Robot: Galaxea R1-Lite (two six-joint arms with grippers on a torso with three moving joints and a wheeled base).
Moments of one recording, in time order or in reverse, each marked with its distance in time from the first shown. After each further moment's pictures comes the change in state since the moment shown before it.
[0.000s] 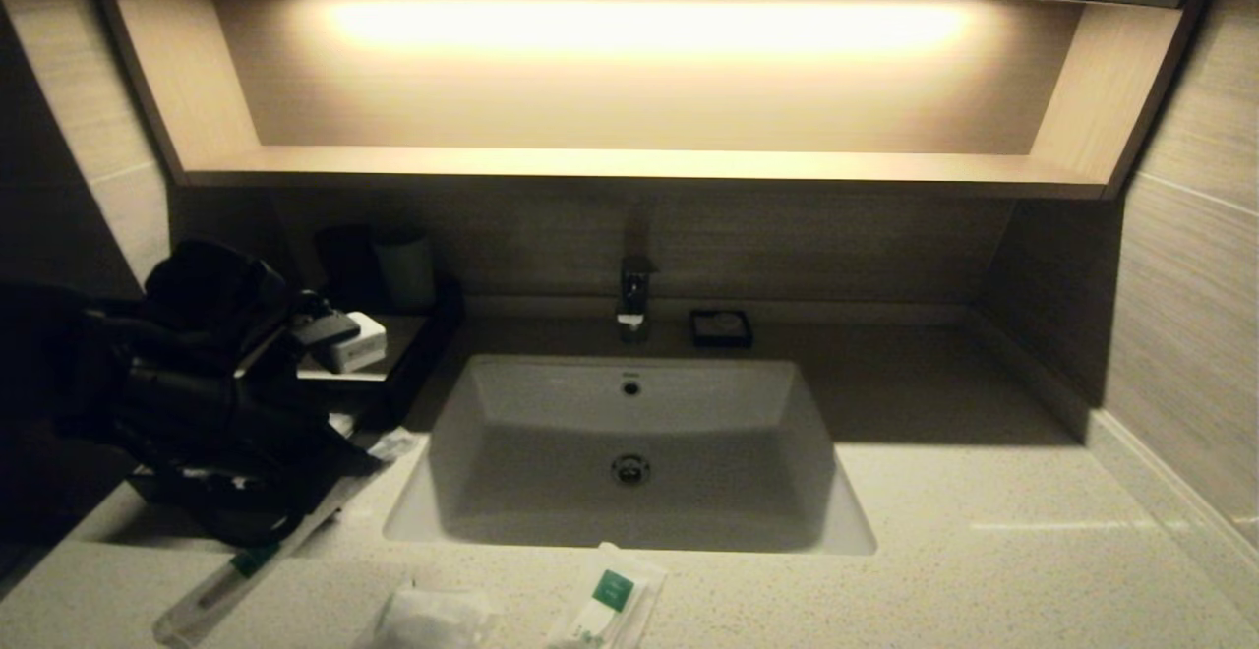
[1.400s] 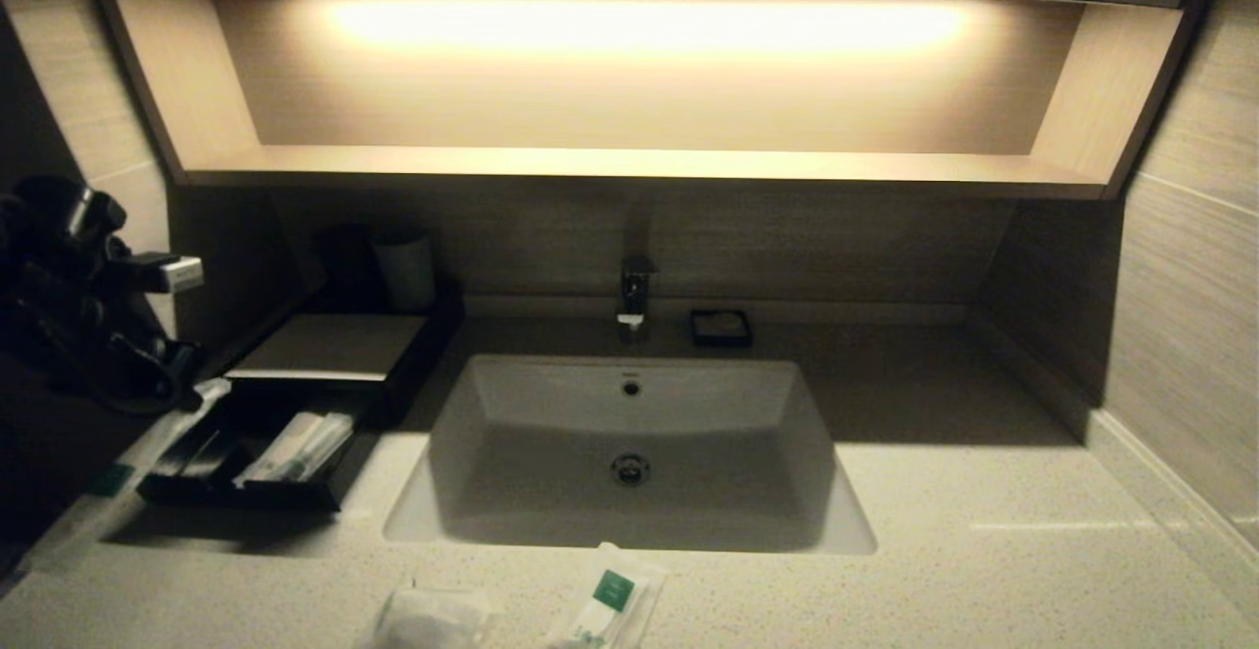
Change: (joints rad) left arm 0.411 0.254 -0.508 0.348 0.155 -0.157; right arm 0.000 0.000 0.000 0.000 0.001 0.000
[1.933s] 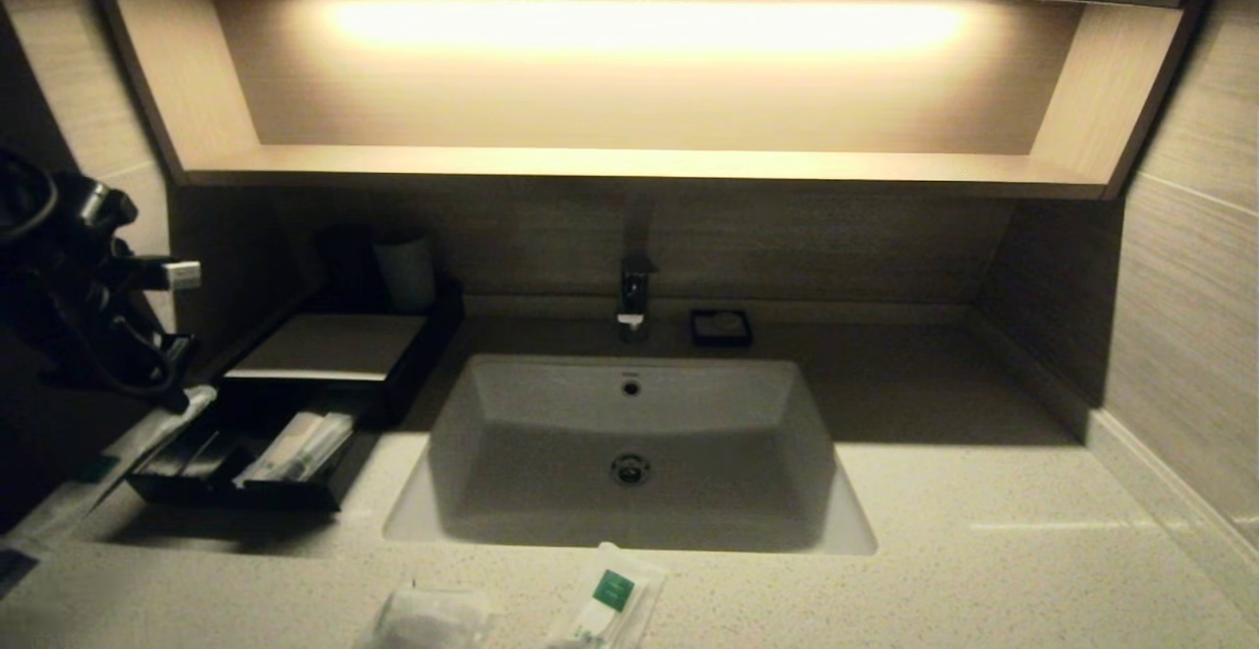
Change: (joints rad) left arm 0.020 0.147 -0.273 0.257 0.038 -0.012; right arm 0.000 0.000 0.000 0.000 0.000 0.000
